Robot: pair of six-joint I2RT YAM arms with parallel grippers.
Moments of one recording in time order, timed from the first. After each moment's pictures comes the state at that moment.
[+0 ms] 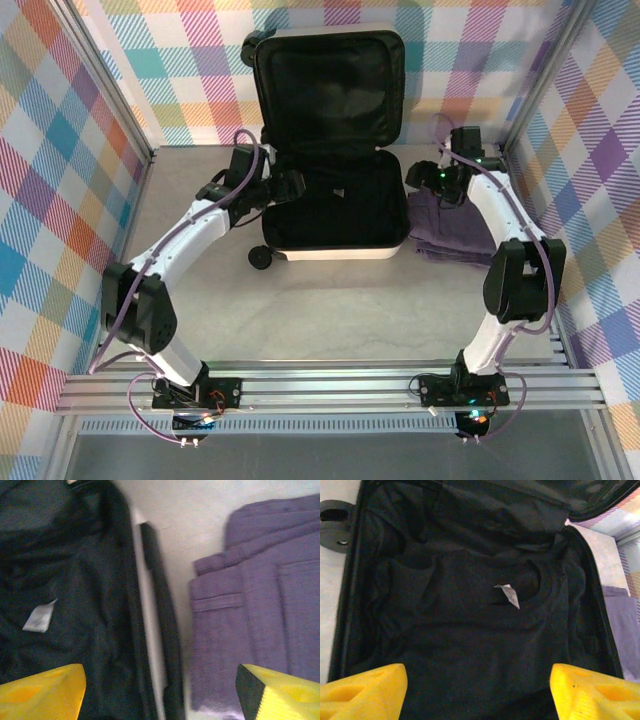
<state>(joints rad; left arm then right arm) -0.39 1.61 1.38 -0.45 0.09 -0.54 0.05 1.79 1.56 -0.73 -0.25 0.38</state>
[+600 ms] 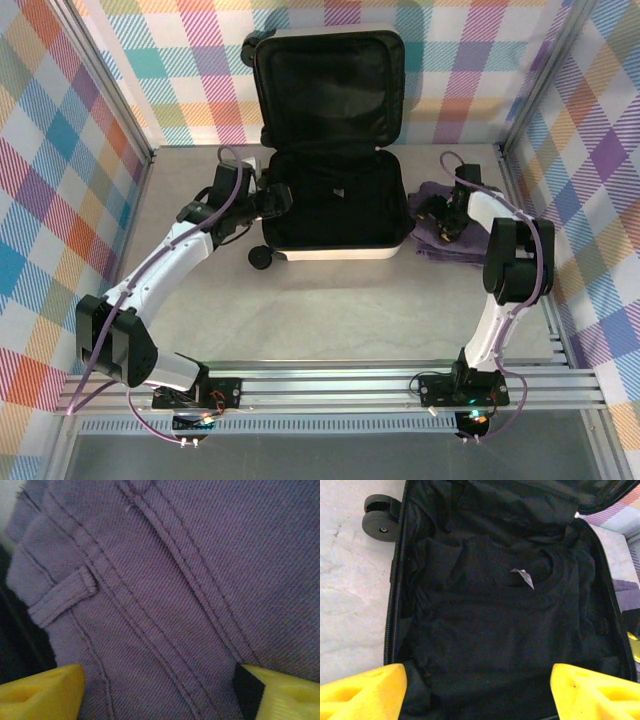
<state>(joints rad) -0.39 1.42 1.23 -0.47 0.04 -0.53 -0.05 1.91 1.30 -0.57 -0.27 0.60</state>
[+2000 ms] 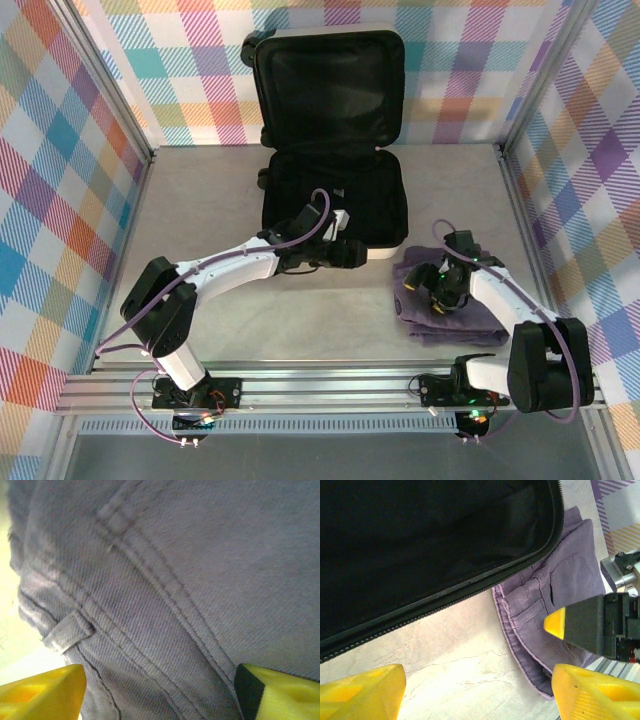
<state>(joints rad) -0.79 1.68 1.17 -0.29 0.25 -0.65 0.15 1.24 0.63 -0.66 -0.30 0.70</state>
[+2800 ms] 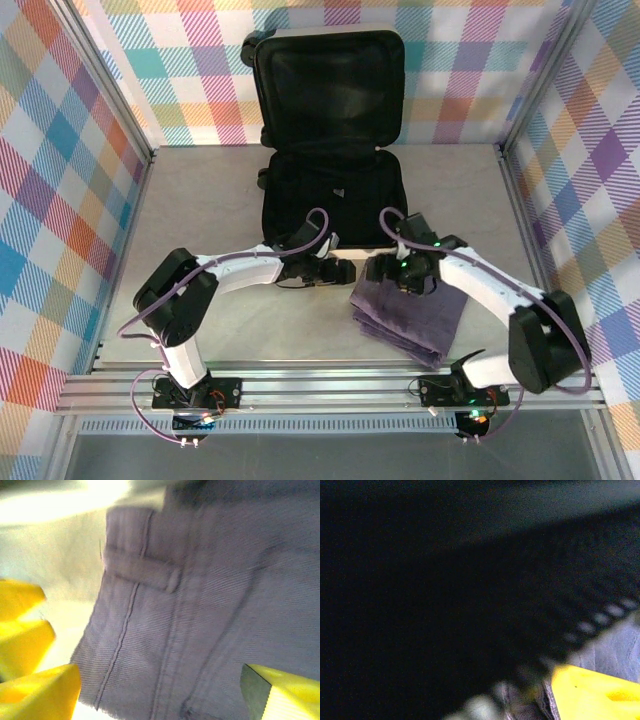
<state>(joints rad) -0.76 1.76 1.05 -0.25 0.32 -0.70 0.42 1.33 0.87 -0.72 -0.25 0.60</state>
